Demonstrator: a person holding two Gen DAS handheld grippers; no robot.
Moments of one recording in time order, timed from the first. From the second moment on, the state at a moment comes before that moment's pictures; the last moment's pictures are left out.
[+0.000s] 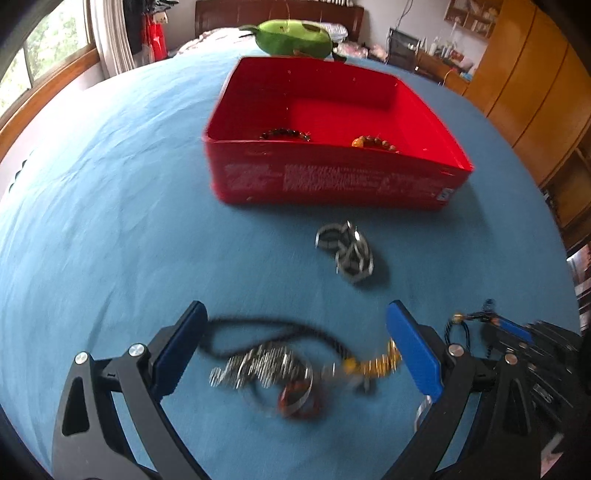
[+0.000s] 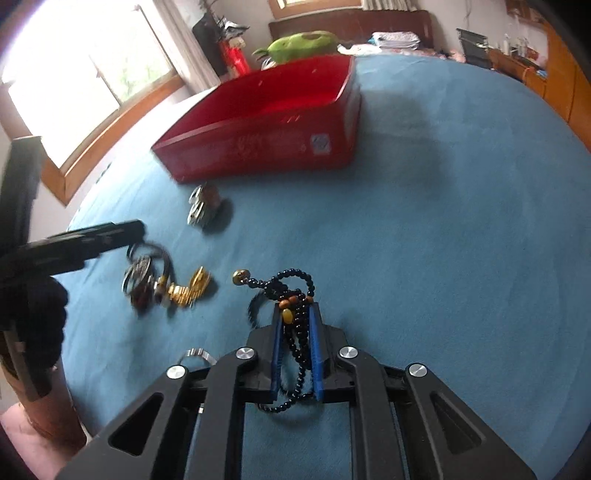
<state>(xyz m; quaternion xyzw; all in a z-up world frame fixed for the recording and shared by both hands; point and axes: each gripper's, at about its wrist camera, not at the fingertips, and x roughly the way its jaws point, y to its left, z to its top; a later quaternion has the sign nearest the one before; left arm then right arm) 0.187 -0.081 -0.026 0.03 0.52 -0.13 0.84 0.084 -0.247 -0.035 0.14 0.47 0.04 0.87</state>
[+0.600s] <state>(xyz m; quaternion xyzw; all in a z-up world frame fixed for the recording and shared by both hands) 0.228 -0.128 -0.057 0.02 0.56 -0.15 0.82 0.110 -0.266 -0.056 0.17 0.47 0.04 0.86</state>
